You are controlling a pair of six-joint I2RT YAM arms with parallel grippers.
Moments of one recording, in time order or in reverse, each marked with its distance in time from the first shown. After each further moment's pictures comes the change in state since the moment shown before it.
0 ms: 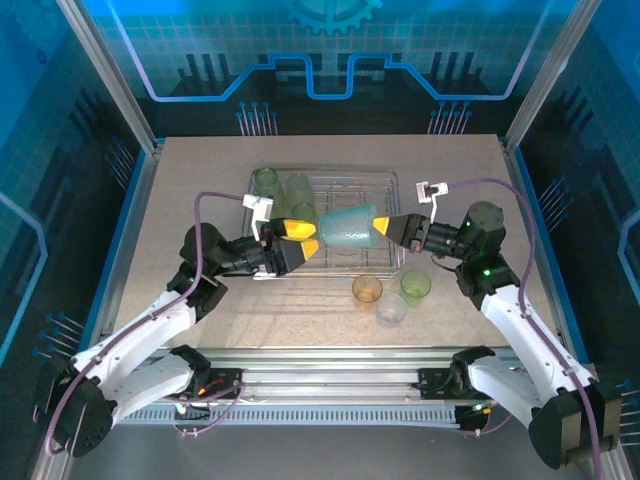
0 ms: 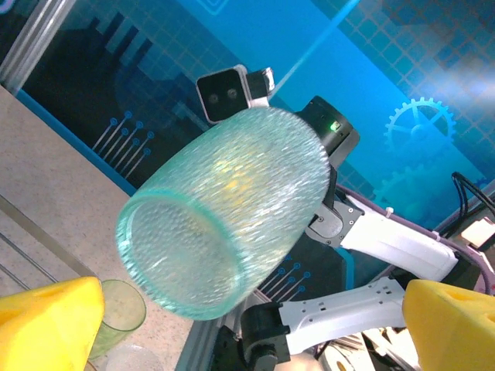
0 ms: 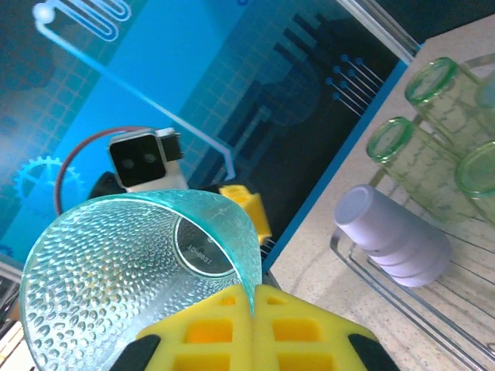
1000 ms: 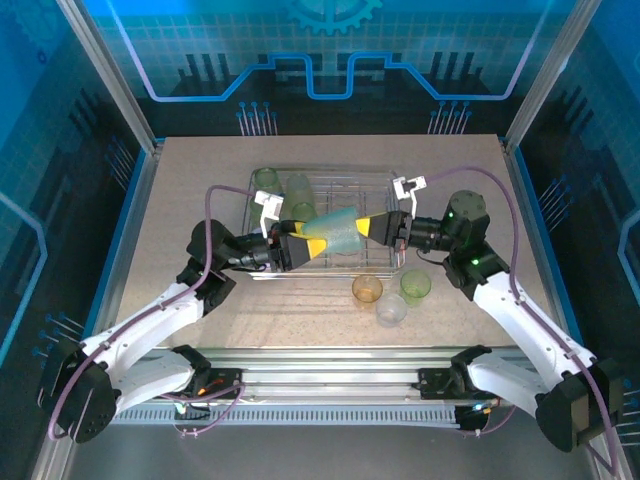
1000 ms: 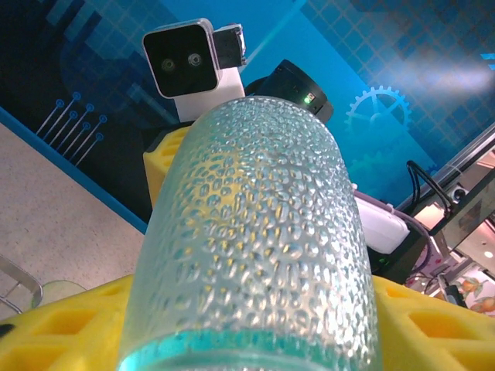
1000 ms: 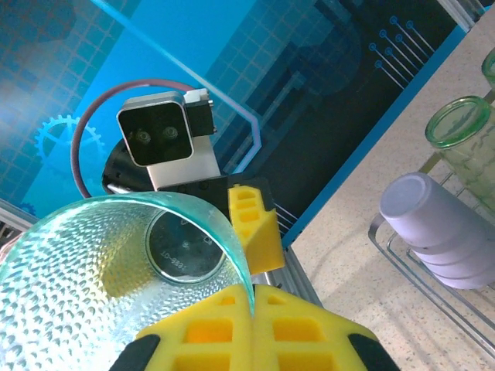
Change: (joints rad) left arm -0.036 0.070 0.039 0.101 0.068 -0.087; right arm 0.142 0.091 0.116 -0.073 0.018 -0.073
